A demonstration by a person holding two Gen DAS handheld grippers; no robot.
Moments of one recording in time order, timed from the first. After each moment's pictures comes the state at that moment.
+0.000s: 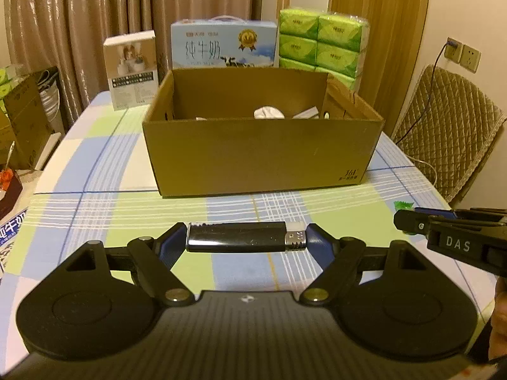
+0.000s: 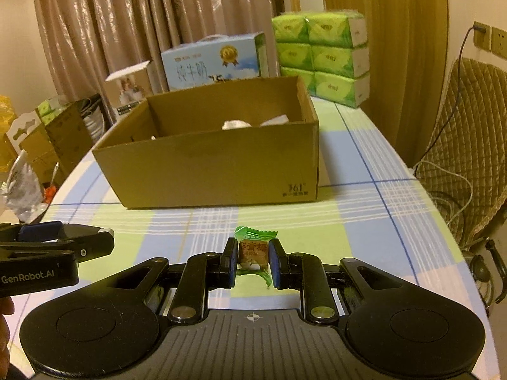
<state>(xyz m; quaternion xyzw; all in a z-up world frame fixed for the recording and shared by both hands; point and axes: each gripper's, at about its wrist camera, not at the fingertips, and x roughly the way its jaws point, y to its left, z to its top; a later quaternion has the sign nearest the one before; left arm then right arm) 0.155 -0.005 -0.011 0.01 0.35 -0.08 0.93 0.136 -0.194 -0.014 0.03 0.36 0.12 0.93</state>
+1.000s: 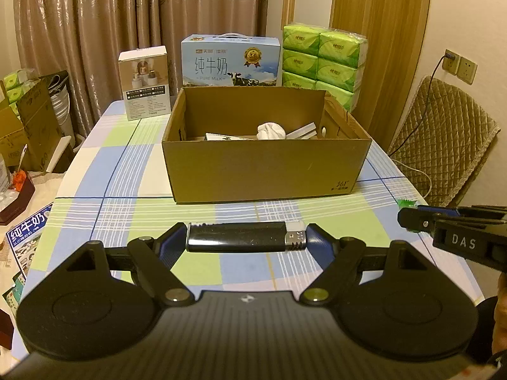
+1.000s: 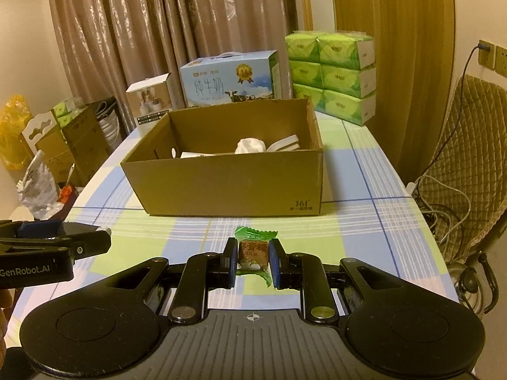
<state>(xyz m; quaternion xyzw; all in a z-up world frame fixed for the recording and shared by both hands) 0.125 -0.002 0.031 0.01 0.35 -0.07 0.94 0.112 -0.197 0.027 0.03 0.35 0.14 0.93</state>
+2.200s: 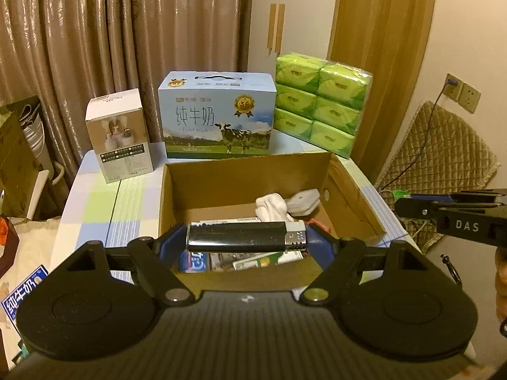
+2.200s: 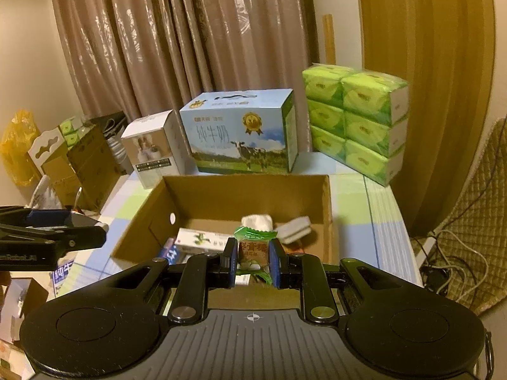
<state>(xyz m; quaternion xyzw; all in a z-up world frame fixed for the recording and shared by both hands) 0.287 0.006 0.117 0.02 0.36 -0.11 0.93 0.275 -0.192 0.108 0.02 0.35 0.18 0.92</state>
